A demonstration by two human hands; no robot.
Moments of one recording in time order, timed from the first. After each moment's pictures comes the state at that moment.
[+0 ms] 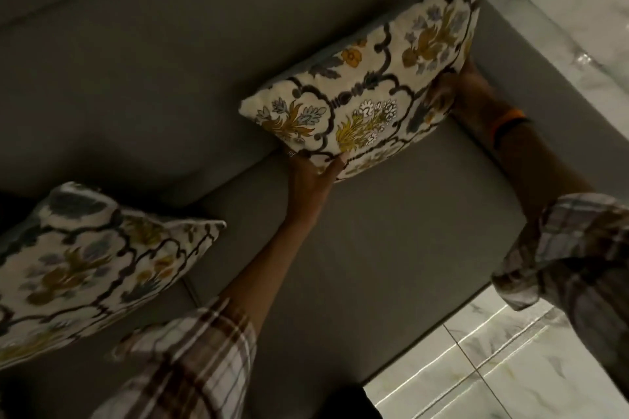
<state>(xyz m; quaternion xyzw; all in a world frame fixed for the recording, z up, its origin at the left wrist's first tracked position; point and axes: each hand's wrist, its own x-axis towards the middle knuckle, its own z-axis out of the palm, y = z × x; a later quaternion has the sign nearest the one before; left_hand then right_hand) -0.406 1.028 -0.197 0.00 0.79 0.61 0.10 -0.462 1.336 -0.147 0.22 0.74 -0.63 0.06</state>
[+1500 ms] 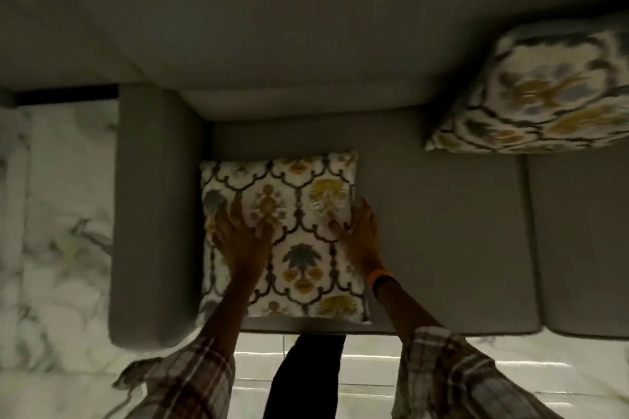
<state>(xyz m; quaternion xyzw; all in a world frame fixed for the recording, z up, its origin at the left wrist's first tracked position) 0.025 0.173 -0.226 -0.42 0.87 0.24 0.09 -0.048 0.377 -0.231 0.15 0.78 -0.48 0.36</state>
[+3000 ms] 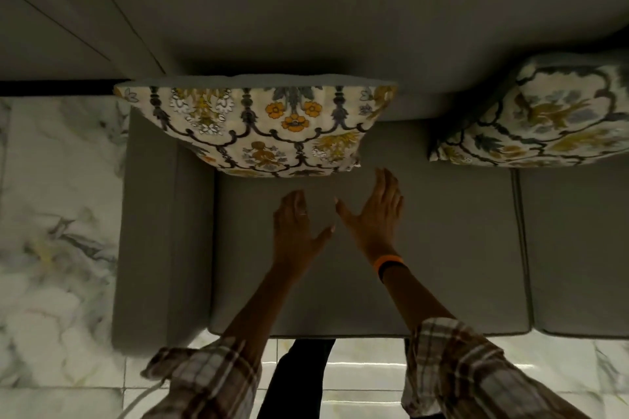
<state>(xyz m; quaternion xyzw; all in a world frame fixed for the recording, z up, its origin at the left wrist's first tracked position) -0.010 0.206 -0.210 -0.19 0.93 0.28 0.14 -0.081 0.348 -0.207 0.04 0.95 -0.28 0.13</state>
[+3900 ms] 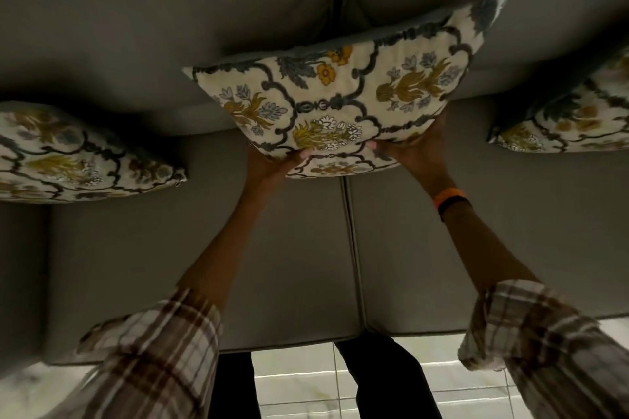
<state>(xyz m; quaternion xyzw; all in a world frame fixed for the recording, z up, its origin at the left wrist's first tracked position) -0.247 0.556 -0.196 -0.20 0.78 0.59 0.01 -0.325 0.833 -0.203 0.00 0.80 -0.60 0.05</state>
